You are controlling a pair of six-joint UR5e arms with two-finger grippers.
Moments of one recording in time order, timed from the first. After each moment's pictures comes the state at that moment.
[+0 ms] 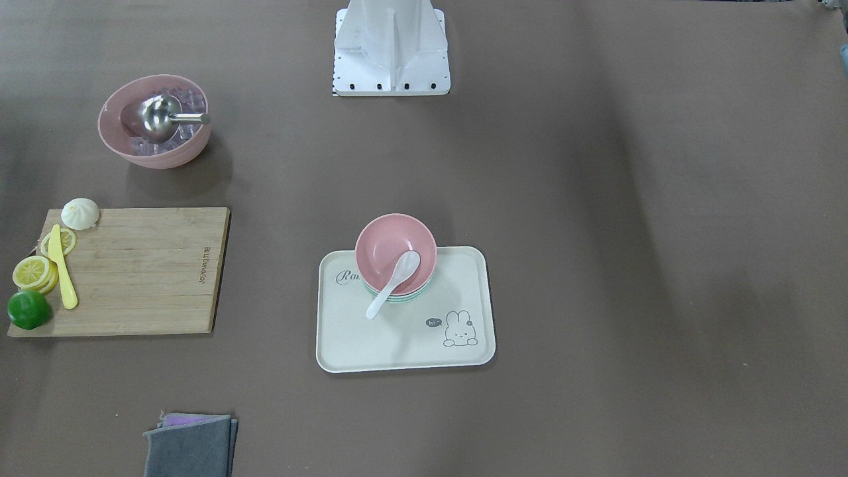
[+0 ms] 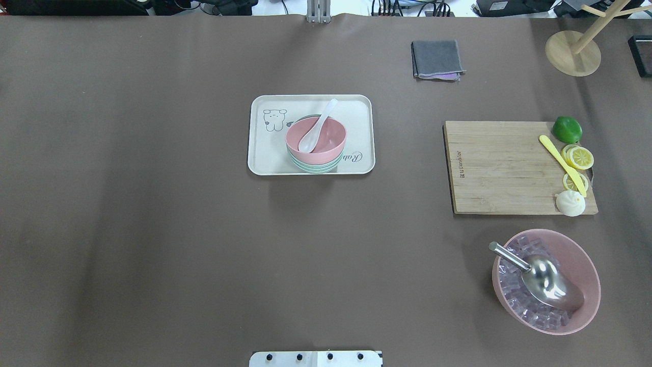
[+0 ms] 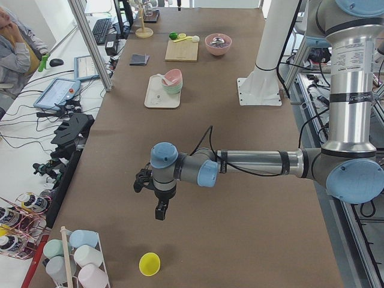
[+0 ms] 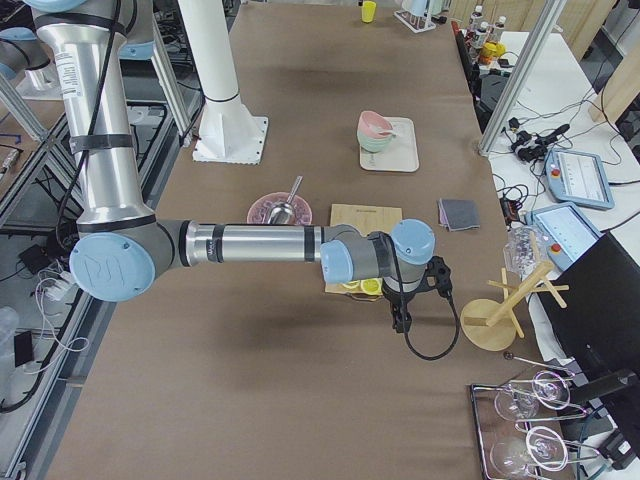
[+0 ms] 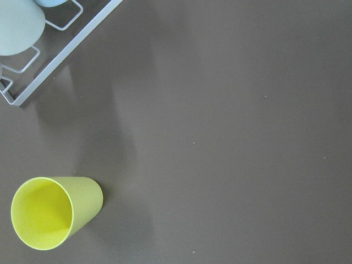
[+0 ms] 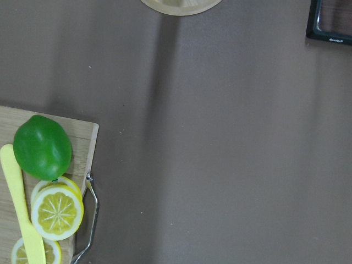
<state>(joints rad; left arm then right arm) -1.47 -1.50 -1.63 -1.75 -2.23 -0.03 1.50 -1.44 1.45 -1.45 2.36 -0.01</state>
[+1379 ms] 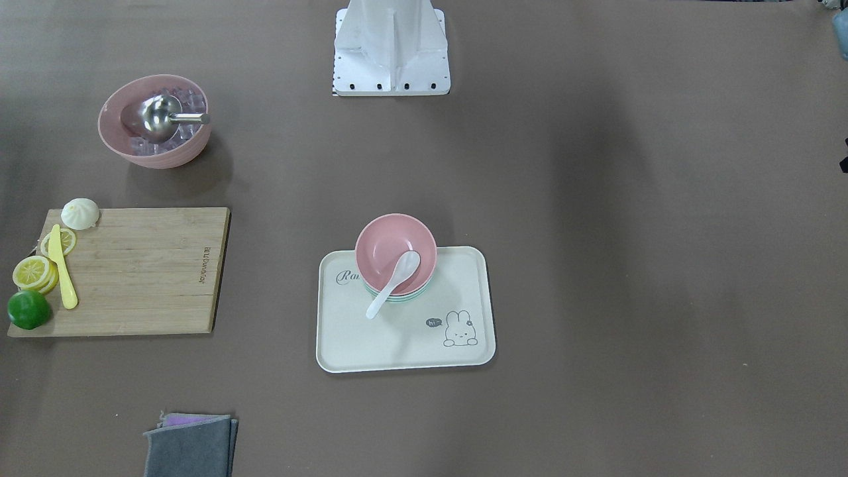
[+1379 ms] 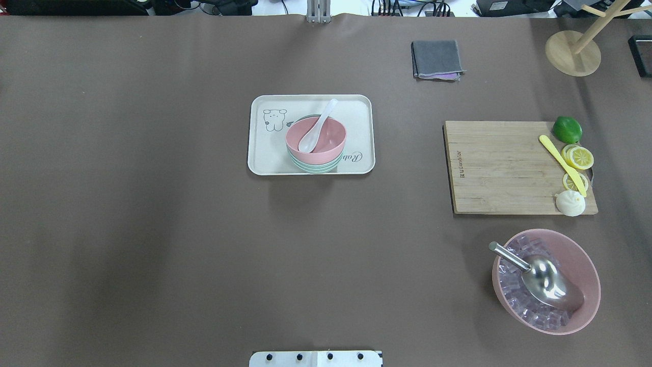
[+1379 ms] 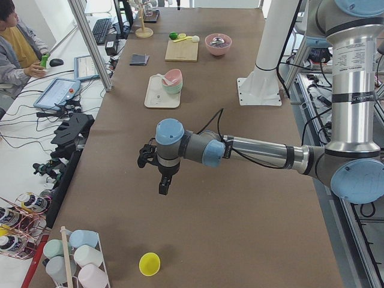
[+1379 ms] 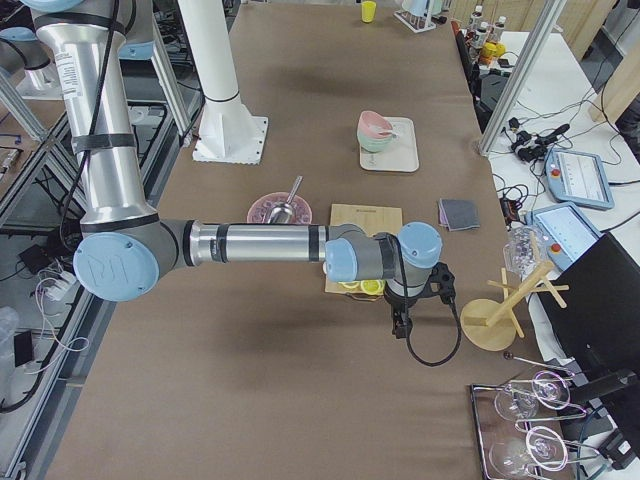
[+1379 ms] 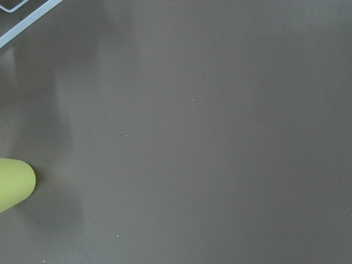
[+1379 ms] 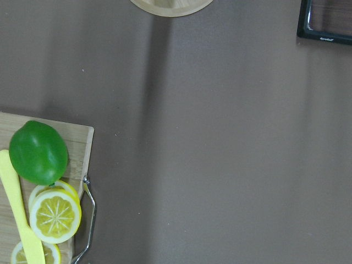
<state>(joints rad) -1.46 -1.47 -1.80 -1.71 -2.30 -0.08 1.50 -1.43 1.46 -1.49 2.34 -0.01</state>
